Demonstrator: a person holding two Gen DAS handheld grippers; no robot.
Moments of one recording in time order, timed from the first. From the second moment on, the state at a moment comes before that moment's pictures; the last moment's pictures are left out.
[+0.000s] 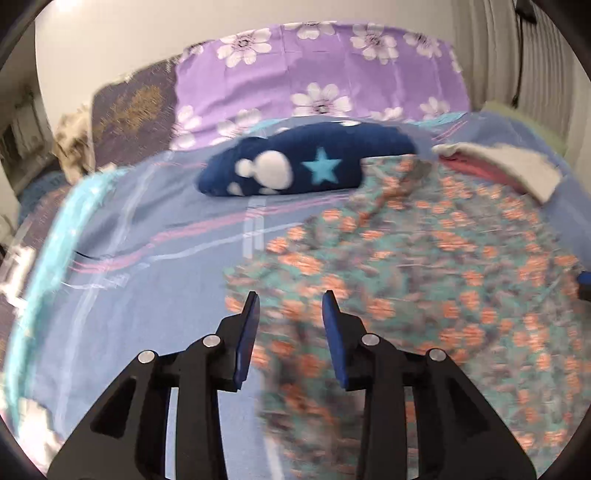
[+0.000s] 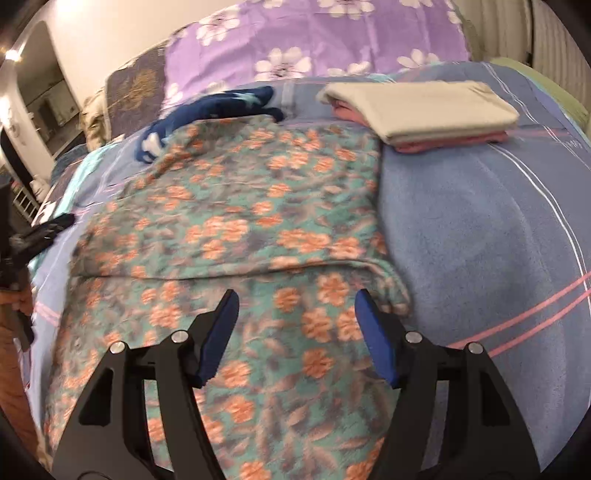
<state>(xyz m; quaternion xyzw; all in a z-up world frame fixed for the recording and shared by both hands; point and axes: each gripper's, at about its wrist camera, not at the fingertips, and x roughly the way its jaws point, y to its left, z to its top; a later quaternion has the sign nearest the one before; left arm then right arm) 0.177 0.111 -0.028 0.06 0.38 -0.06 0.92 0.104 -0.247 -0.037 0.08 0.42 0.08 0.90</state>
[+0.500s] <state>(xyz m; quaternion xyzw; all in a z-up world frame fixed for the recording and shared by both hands) 0.195 0.090 -0.088 0.02 0.42 -0.10 0.90 0.208 -0.243 -0.077 0.01 0.44 -0.01 0.90</state>
